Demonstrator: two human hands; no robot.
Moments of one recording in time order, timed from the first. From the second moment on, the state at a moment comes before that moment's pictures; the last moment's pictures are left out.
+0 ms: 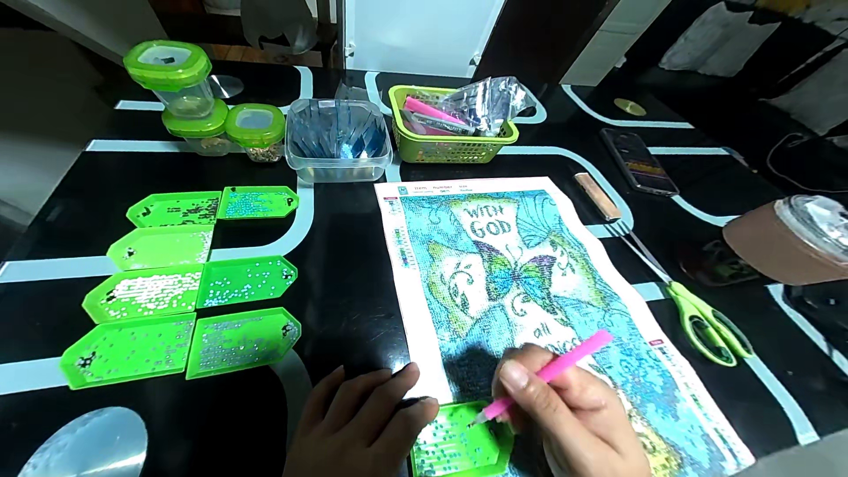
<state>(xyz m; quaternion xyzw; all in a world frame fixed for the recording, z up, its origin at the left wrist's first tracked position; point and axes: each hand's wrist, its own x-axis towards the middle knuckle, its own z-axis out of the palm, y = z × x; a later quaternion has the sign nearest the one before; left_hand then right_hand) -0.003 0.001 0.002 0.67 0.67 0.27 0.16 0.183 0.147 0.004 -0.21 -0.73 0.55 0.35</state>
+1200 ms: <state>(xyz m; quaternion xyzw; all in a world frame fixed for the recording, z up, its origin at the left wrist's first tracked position) -0.002 0.001 0.001 0.67 0.68 0.27 0.15 0.169 0.165 -0.010 -0.18 -0.84 0.38 0.34</state>
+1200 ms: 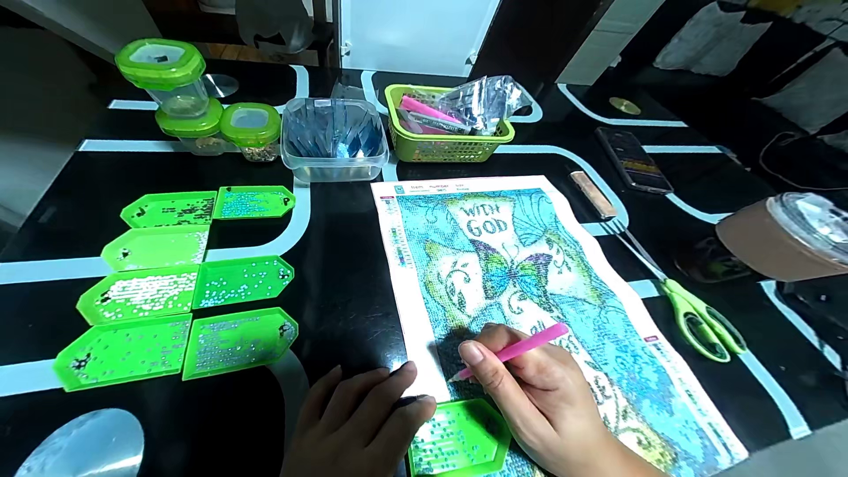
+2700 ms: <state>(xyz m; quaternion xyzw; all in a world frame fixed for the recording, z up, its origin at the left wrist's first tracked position) -0.002 0.001 -0.002 0.67 0.68 0.28 0.14 0.174 0.144 -0.012 -0.12 -0.83 0.43 0.34</state>
